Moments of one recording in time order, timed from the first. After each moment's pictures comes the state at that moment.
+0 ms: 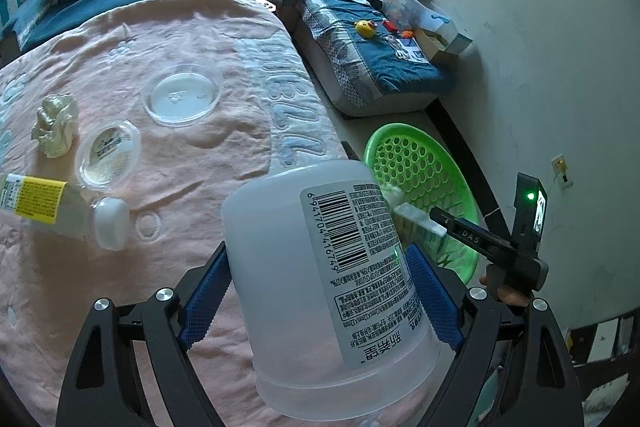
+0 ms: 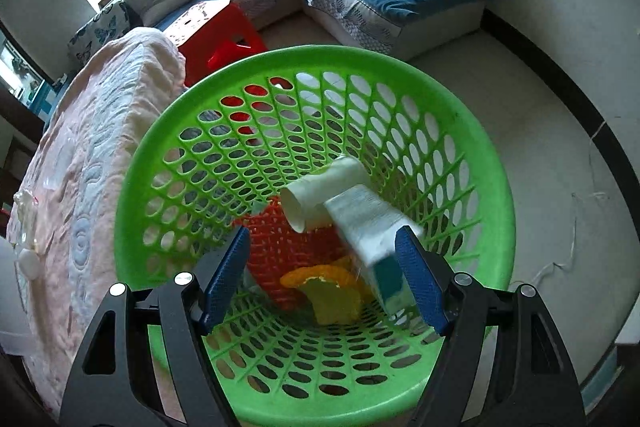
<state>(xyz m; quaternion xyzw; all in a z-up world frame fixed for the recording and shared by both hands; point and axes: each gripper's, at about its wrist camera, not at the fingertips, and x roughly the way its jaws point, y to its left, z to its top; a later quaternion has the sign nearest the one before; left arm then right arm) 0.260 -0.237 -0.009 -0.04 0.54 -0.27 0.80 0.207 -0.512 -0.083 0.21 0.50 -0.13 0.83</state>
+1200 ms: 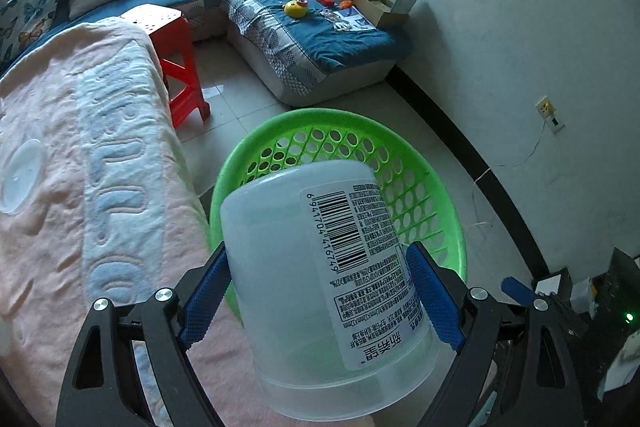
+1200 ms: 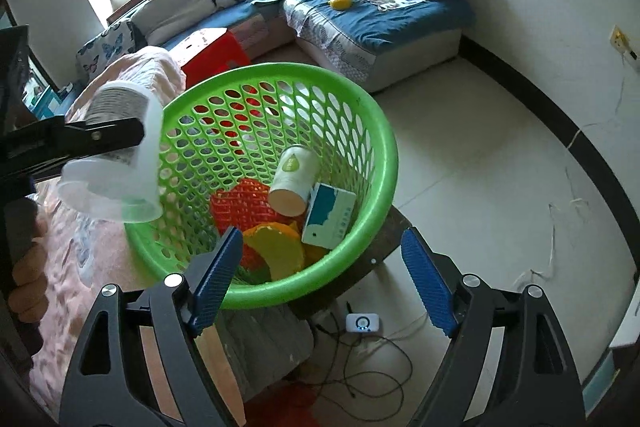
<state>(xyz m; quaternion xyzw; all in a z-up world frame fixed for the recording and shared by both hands) 0.269 -0.409 -0.061 0.05 0.51 -0.35 0.78 0.104 -0.522 -0.054 0.18 0.45 -0.16 0.86</state>
